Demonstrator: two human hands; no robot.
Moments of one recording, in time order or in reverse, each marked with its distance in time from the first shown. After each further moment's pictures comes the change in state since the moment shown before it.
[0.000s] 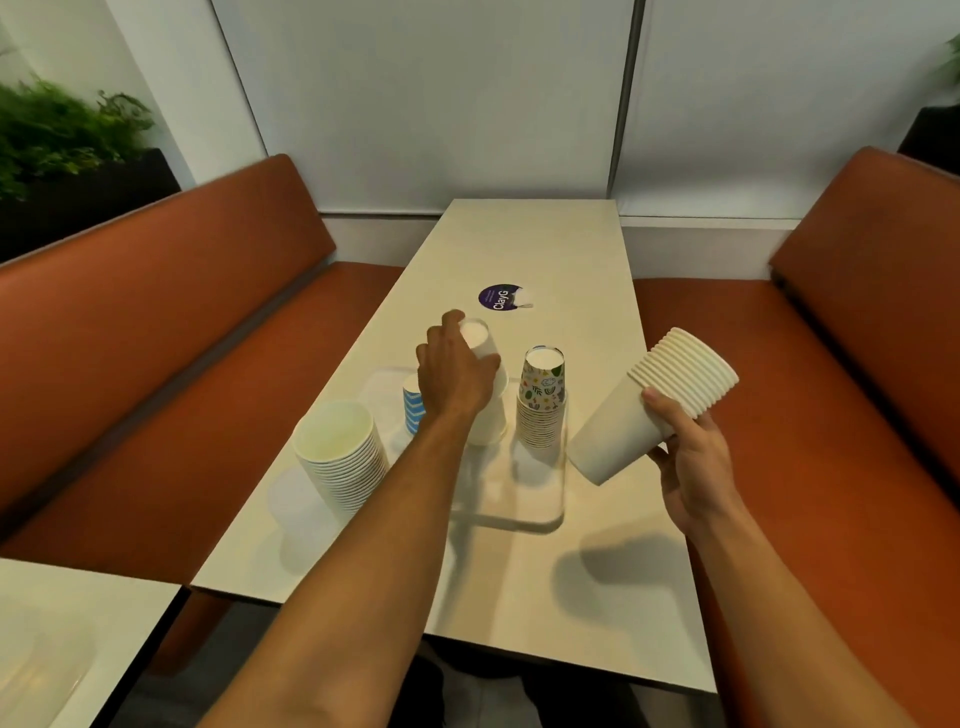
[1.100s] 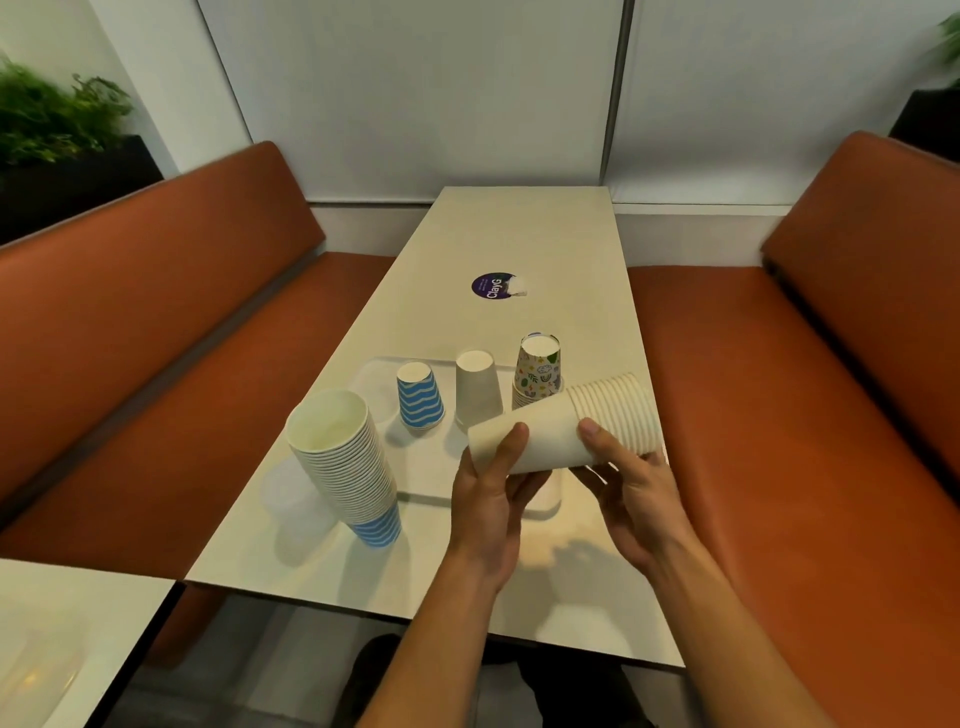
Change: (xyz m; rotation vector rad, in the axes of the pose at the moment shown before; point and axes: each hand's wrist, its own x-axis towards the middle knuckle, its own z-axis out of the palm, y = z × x) left_hand -0.154 -0.017 -0.001 -1.472 -0.341 -0.513; right_hand -0.032 0.048 0.007 0.122 -0.163 0.167
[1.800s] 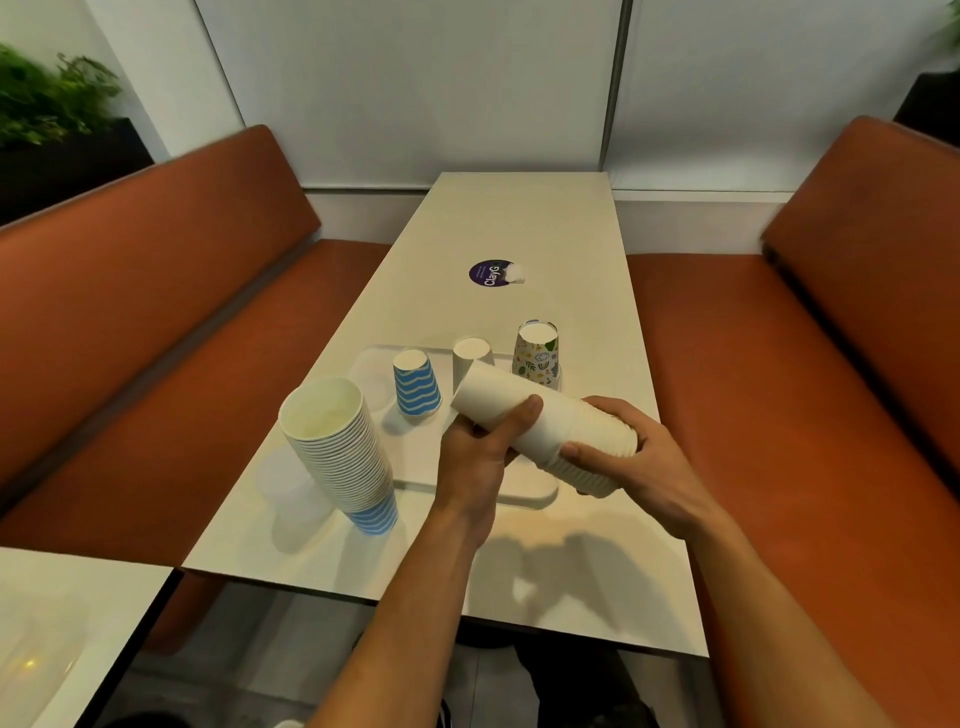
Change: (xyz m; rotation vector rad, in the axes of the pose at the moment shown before) left_hand 0.018 0.017 0.003 0.285 -0.029 0.070; right_hand 0.001 -0.028 -0.016 -0.678 -0.195 -0.073
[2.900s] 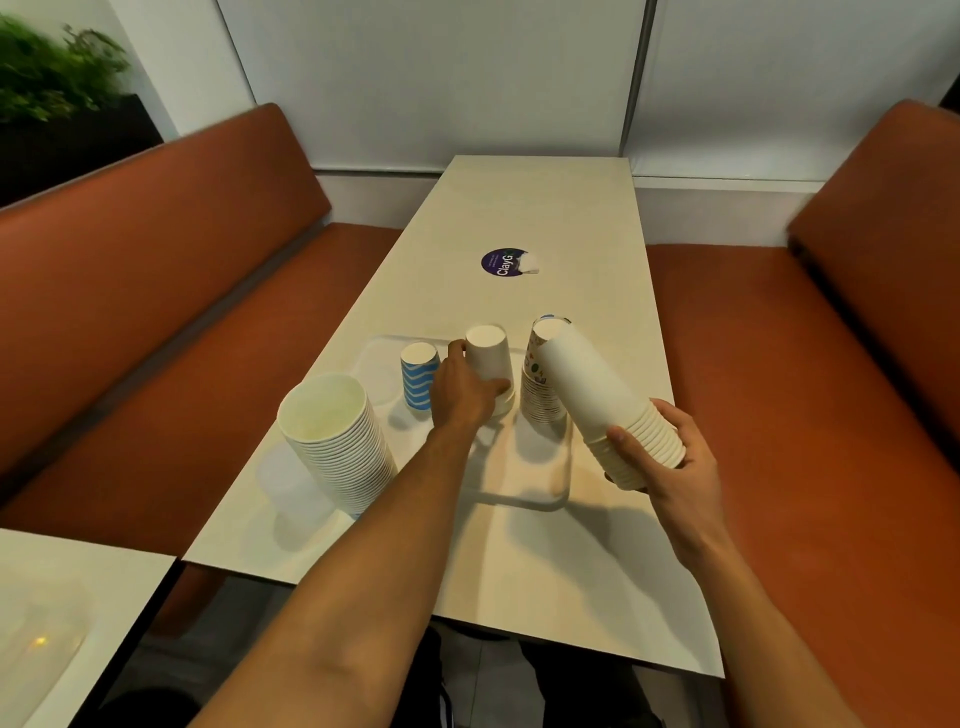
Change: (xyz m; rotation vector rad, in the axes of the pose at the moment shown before) left_hand 0.130 0.002 -0.023 1.067 0.296 0.106; right_hand 0.009 0.035 0.000 0.168 0.309 -0.087
